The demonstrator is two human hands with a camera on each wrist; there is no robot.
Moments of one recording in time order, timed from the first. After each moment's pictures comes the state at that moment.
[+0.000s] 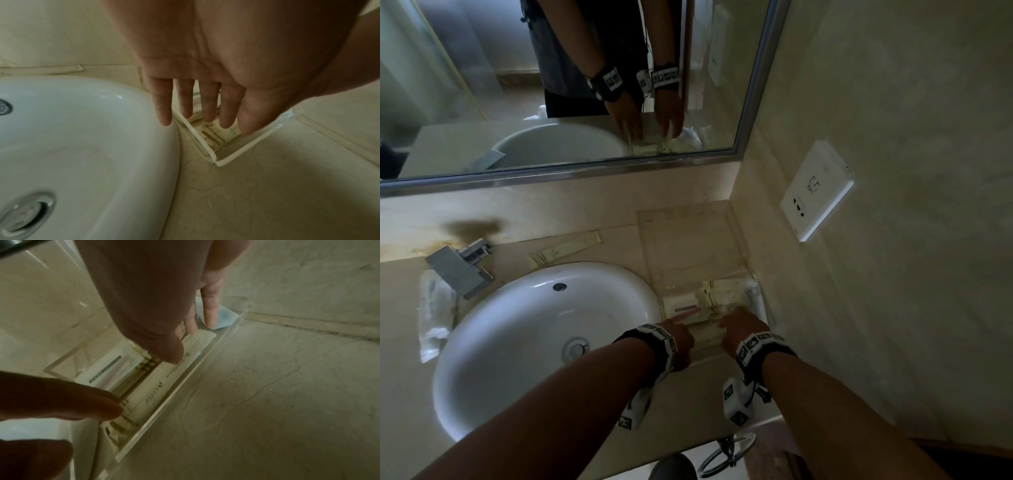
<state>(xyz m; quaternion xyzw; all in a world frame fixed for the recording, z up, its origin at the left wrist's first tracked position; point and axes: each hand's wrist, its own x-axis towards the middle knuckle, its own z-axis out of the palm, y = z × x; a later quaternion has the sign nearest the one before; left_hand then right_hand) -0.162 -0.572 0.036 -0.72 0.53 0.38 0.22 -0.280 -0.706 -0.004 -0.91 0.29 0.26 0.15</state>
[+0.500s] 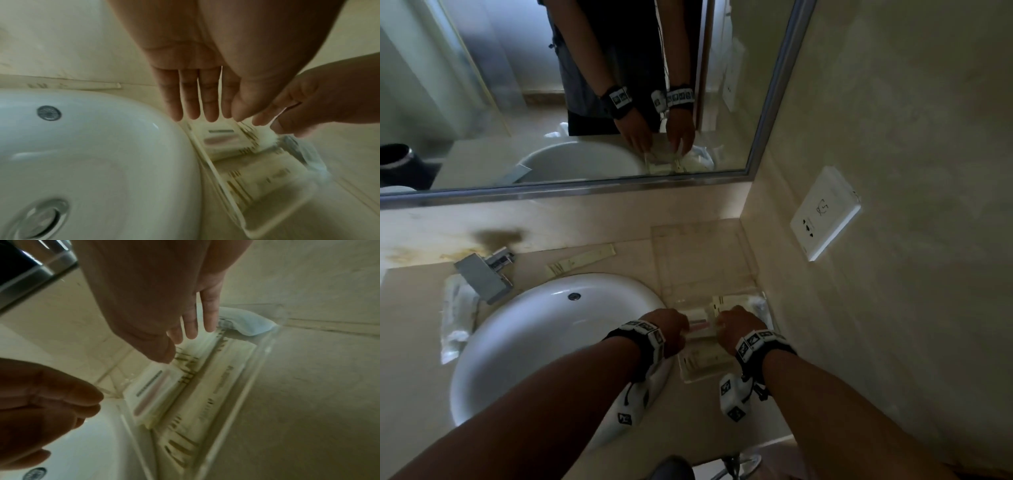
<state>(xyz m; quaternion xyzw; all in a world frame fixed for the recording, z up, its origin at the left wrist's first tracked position) -0.119 -0.557 0.063 -0.82 0.46 0.34 0.05 -0.242 -0.704 0.024 -0.91 0.27 0.25 0.17</state>
